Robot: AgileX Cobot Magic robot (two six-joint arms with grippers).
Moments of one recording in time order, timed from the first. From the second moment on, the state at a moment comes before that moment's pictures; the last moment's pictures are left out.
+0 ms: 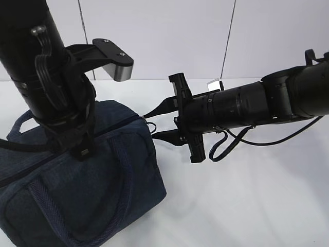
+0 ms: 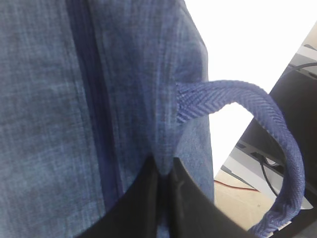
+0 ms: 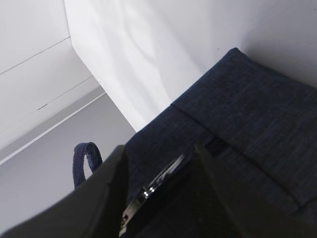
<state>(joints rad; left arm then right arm) -0.69 1.62 -1.32 -0.09 1.23 0.33 0.38 1.89 -1.05 1.75 0.68 -0.20</state>
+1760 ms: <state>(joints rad) -0.69 1.62 -1.32 -0.07 1.23 0.33 0.38 1.91 -1.05 1.80 0.67 -0.24</state>
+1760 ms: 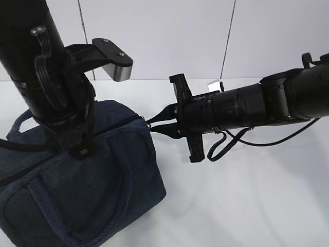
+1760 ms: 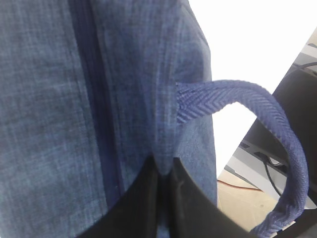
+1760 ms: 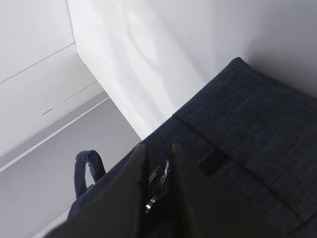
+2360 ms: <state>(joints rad) -0.69 1.62 -1.32 -0.07 1.23 0.33 0.38 1.92 -1.05 1.80 0.62 -0.26</state>
